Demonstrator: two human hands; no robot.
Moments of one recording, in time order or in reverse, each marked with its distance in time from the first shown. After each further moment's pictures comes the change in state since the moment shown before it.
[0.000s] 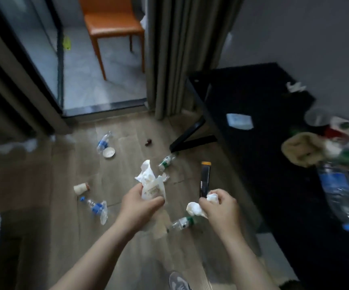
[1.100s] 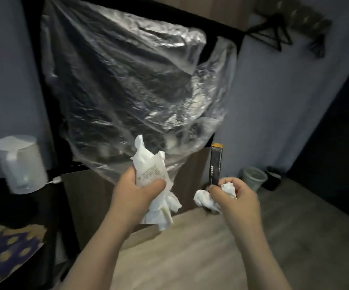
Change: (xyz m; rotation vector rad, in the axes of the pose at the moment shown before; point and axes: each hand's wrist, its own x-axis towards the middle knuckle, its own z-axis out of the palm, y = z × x) left_hand -0.754 0.028 0.343 0.182 -1.555 0.612; right_hand -0.726 0.176 -0.508 0.361 1.706 0.219
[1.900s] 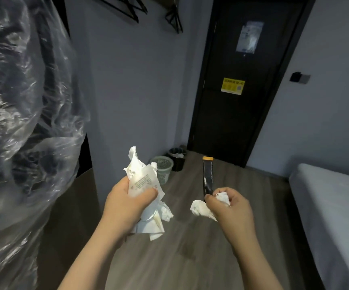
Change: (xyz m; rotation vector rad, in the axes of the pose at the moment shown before) left_hand 0.255 -0.041 0.435 0.041 -0.661 -0.033; right_hand 0.303 0.135 -0.241 -0.218 0.622 0.239
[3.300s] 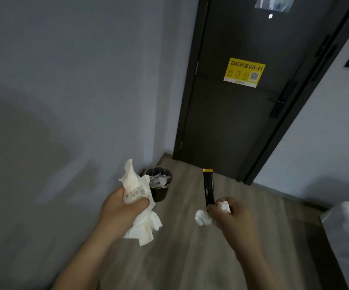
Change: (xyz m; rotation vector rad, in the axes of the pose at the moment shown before) left_hand 0.802 -0.079 0.305 0.108 -0.082 -0.183; right_hand 0.805 0.131 0.168 -0.186 -0.045 0.189
